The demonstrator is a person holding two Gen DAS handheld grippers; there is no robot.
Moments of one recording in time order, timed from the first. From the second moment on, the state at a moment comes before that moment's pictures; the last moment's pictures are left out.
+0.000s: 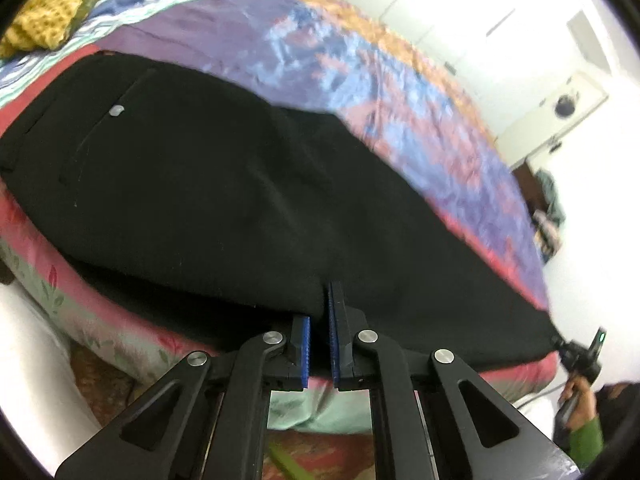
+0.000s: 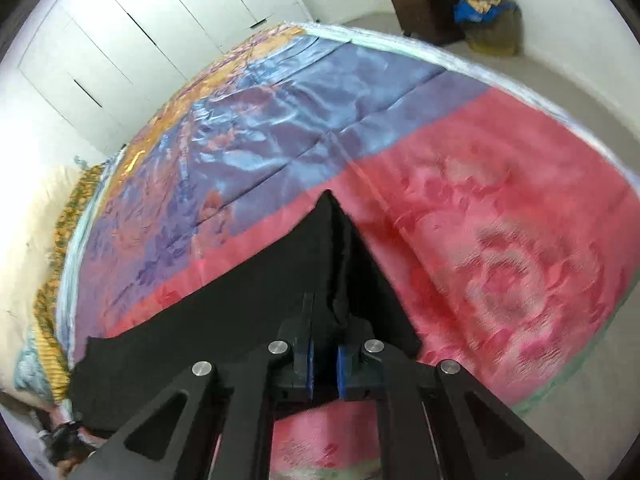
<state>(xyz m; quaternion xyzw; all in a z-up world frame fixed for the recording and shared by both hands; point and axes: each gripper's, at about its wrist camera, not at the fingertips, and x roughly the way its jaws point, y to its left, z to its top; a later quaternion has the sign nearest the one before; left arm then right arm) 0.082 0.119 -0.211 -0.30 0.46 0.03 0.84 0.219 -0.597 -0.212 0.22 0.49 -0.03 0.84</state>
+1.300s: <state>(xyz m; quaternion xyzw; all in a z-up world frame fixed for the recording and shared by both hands) 0.101 0.101 -0.166 -0.17 0.41 0.08 0.89 0.170 -0.489 -0.155 0.13 0.41 -0.03 0.90</state>
